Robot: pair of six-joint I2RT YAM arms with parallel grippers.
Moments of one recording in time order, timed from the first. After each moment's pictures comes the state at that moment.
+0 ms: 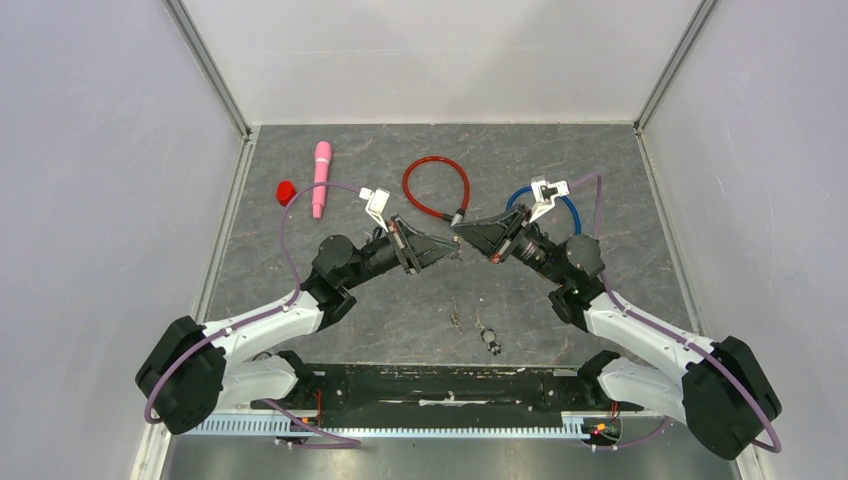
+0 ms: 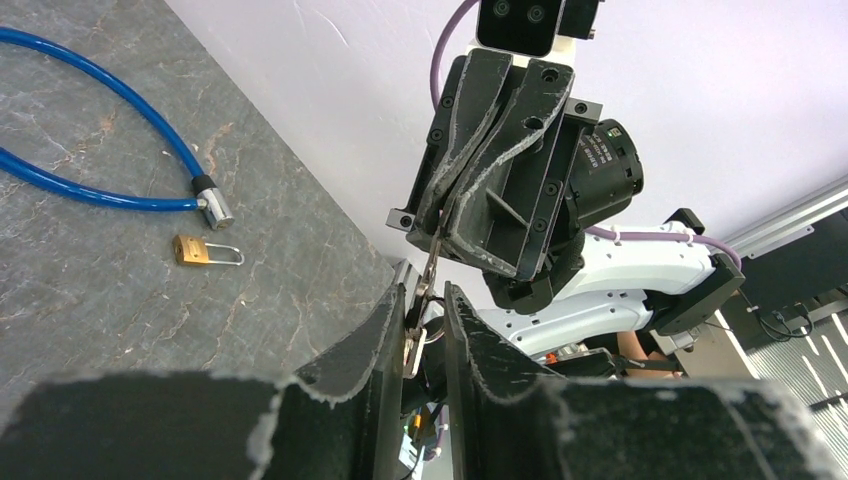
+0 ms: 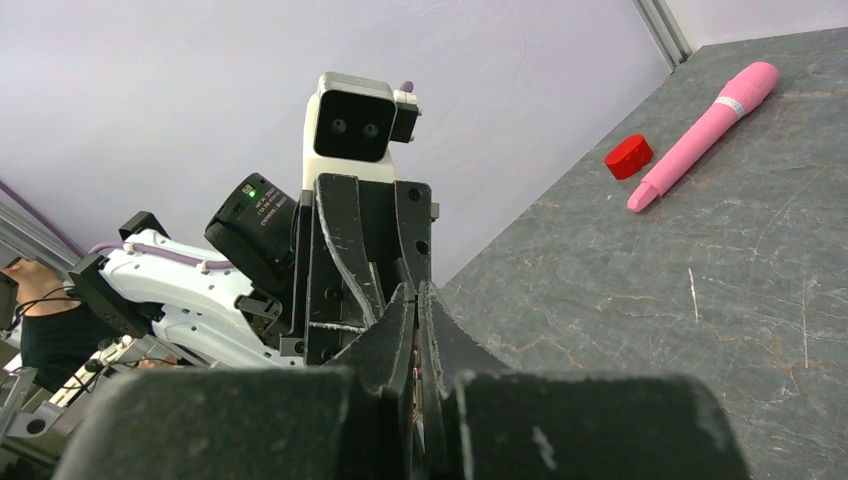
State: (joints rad) left arm -0.75 1.15 0.52 0.85 0.40 -0.98; right arm 0.60 1.07 0.47 0.92 -0.42 0.86
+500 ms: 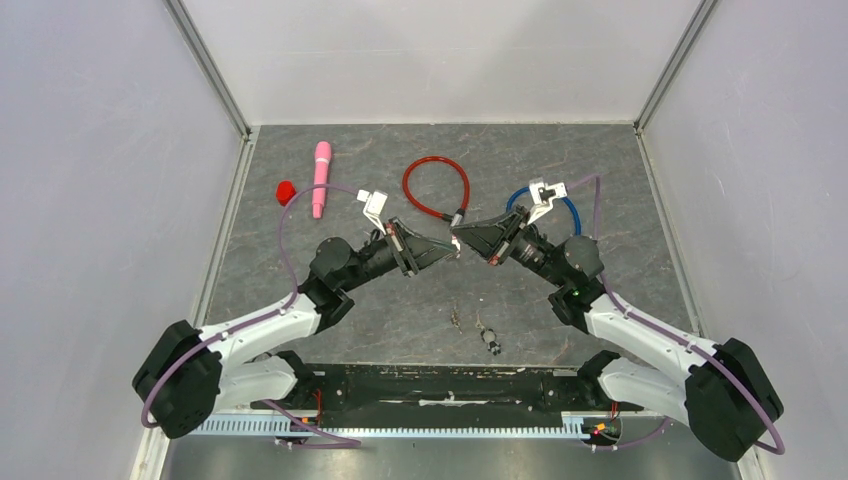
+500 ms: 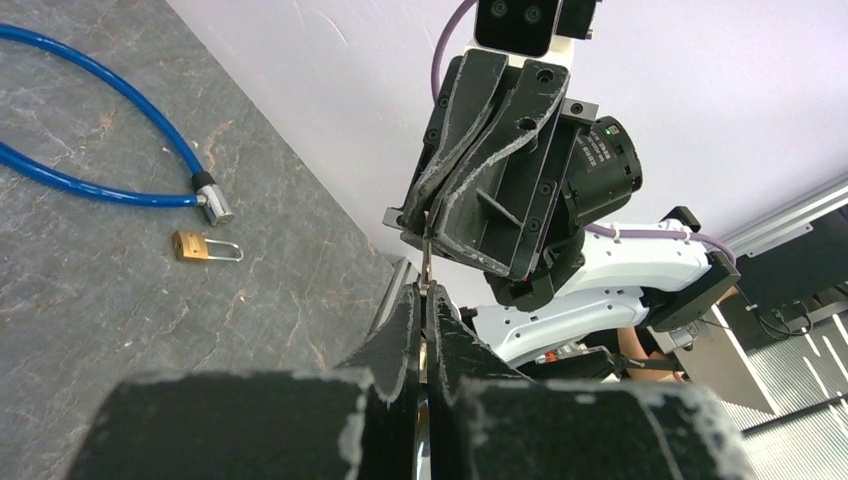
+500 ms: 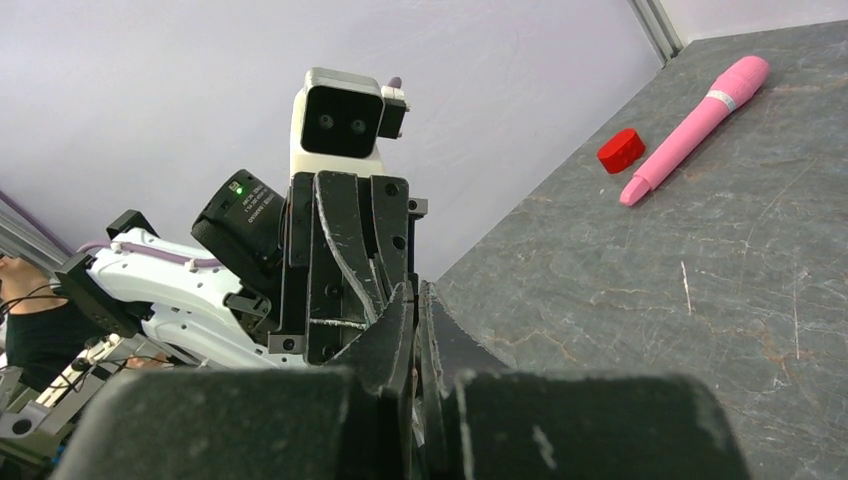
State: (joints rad) left arm -0.75 1.14 0.51 0.85 0.39 -0.98; right arm 0.61 1.06 0.47 0.89 -0.39 0.84
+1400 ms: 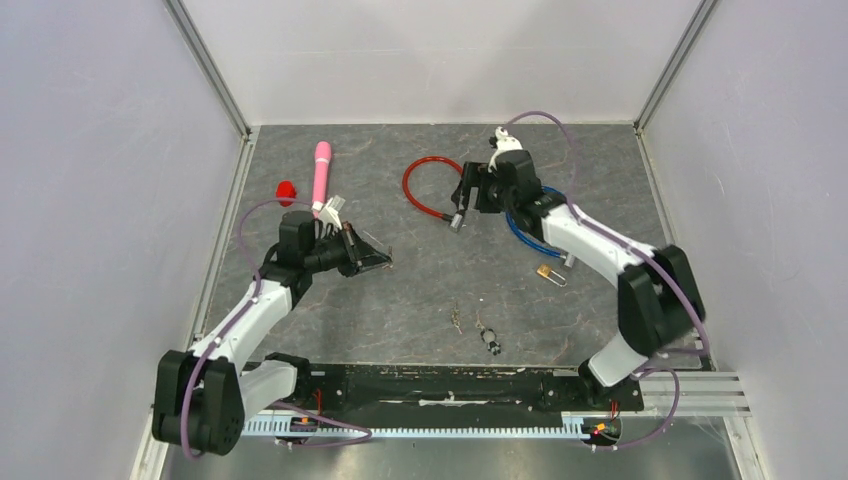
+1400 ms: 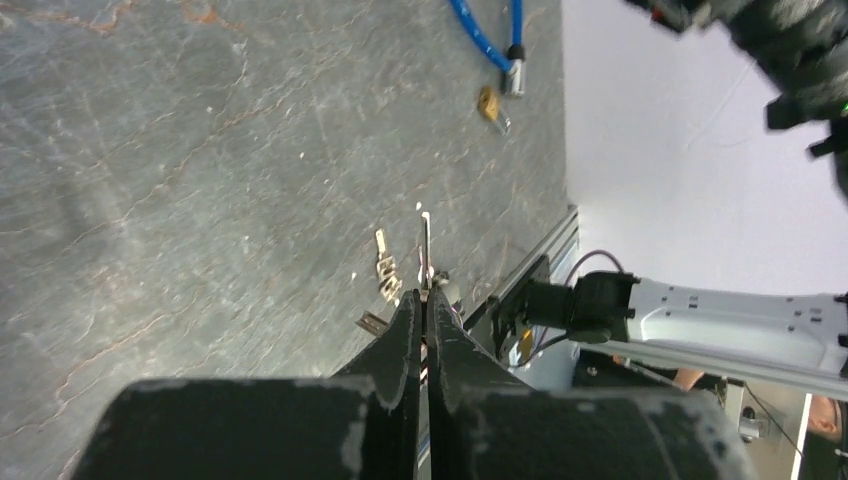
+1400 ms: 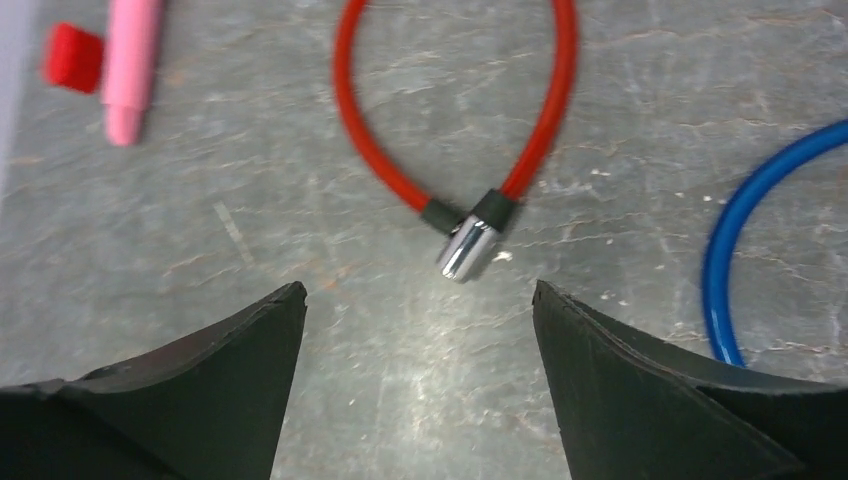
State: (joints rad) left arm -0.21 1.05 0.52 0.03 0.72 -0.77; right arm 0.49 1.54 1.05 -0.02 -0.05 0.44
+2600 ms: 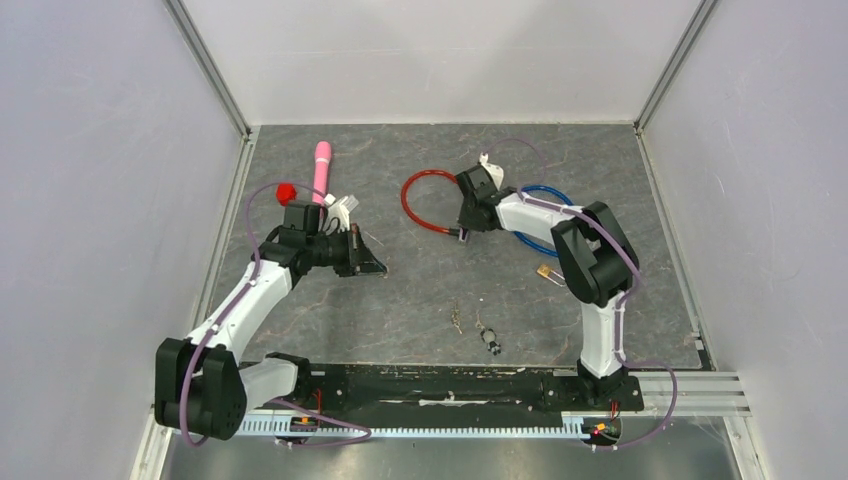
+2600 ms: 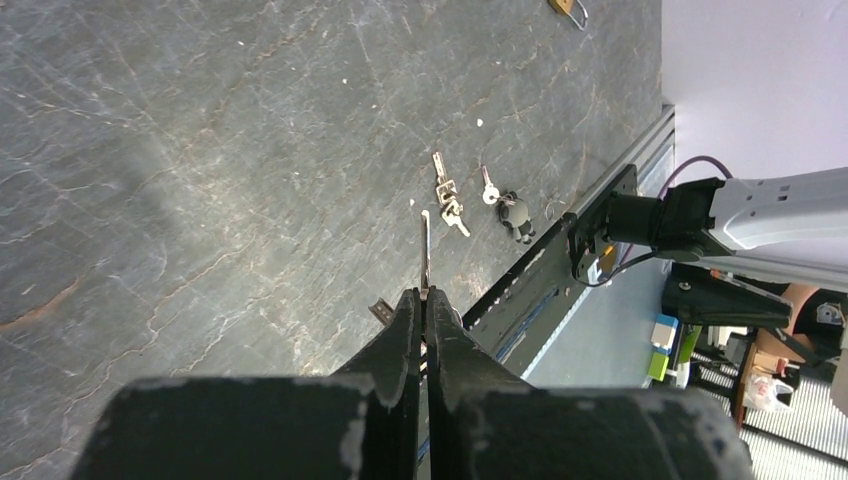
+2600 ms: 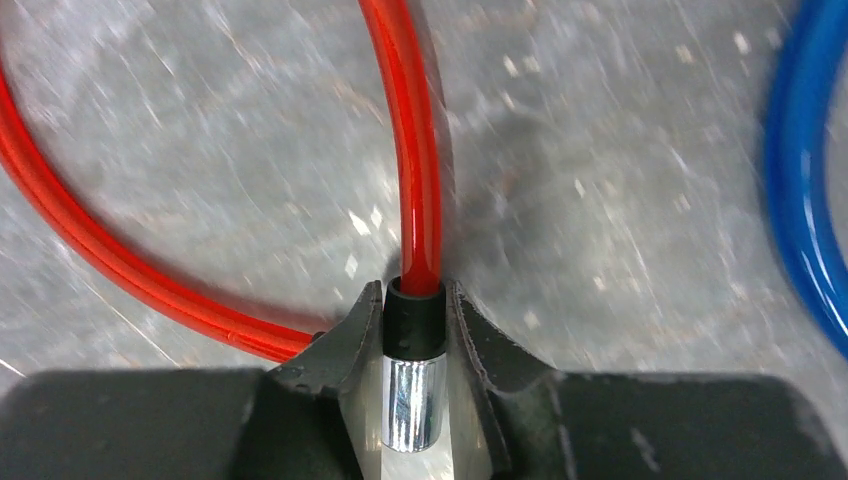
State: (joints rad) left arm -0.19 1.16 0.74 -0.43 0.75 -0.37; right arm 0.55 2.05 1.38 -0.29 0.24 0.71
